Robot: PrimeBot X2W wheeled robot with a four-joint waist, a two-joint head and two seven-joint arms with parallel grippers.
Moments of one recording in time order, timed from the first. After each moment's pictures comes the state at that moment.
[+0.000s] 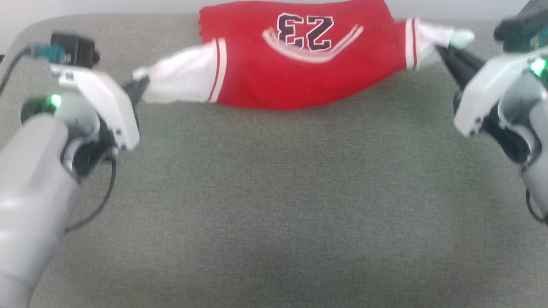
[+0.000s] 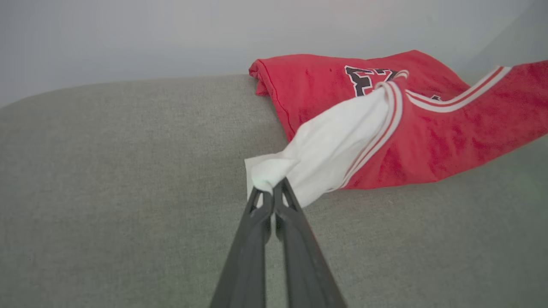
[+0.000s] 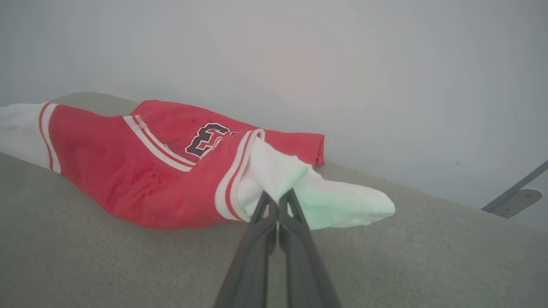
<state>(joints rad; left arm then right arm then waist) -0.96 0.53 -0.67 0.71 -1.00 -0.13 0.22 -0.91 -0.51 0.59 0.58 0.77 0.13 0.10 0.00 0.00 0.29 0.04</state>
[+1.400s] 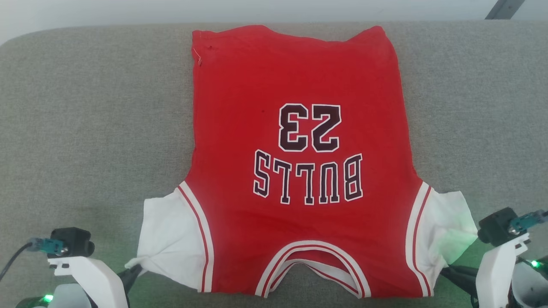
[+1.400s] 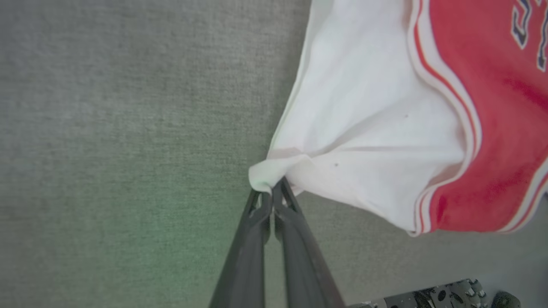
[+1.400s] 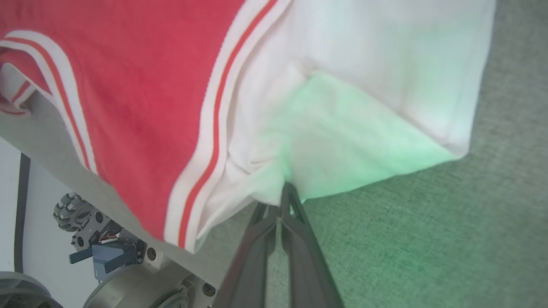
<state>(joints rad) -0.11 0.89 -0.59 -0.09 -1.22 0.35 0.26 -0.03 -0.67 0.30 -0.04 0.87 0.13 0.66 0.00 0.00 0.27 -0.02</state>
